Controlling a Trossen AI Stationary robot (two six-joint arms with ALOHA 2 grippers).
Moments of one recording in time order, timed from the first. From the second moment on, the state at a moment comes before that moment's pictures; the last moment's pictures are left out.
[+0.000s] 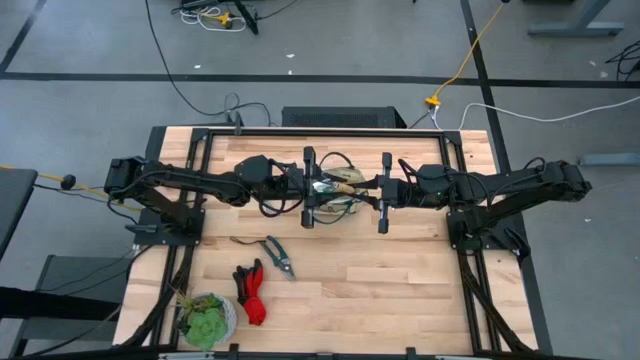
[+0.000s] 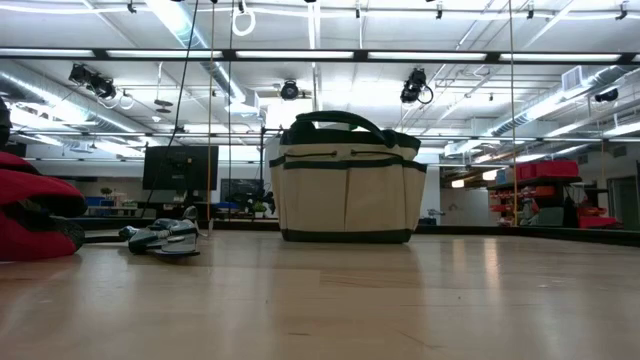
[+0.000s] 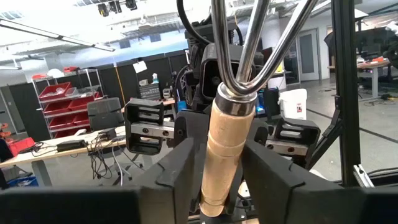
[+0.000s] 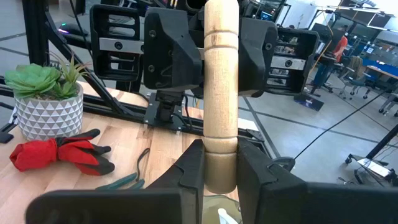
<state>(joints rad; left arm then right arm) 0.00 1.49 1.06 0.66 0.01 0.17 0.12 1.14 0.96 0.04 0.22 -0.27</state>
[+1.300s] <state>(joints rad) 0.00 1.49 1.06 0.64 0.02 0.23 0.13 1.13 0.97 0.06 0.22 -0.22</state>
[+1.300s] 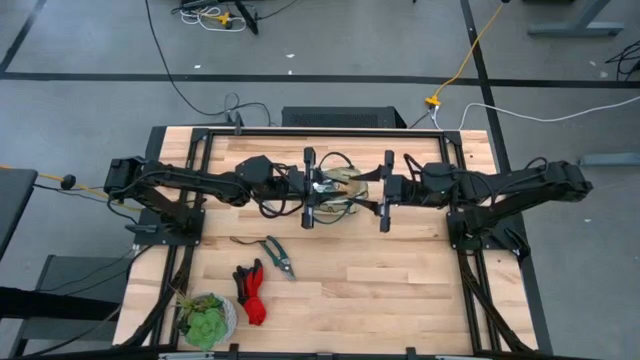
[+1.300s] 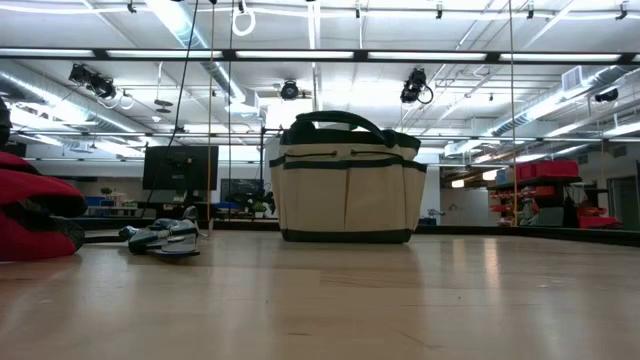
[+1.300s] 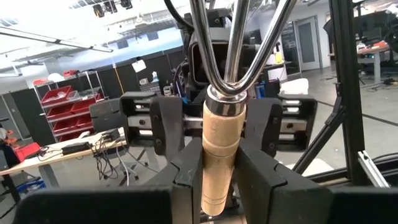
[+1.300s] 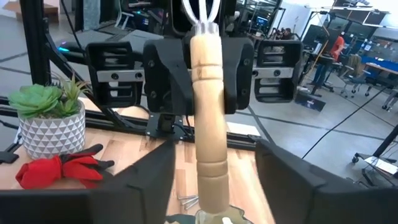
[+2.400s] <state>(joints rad) 0.00 1.49 1.06 0.59 -0.03 0.21 0.13 0.79 0.96 -0.26 0.25 -0.19</state>
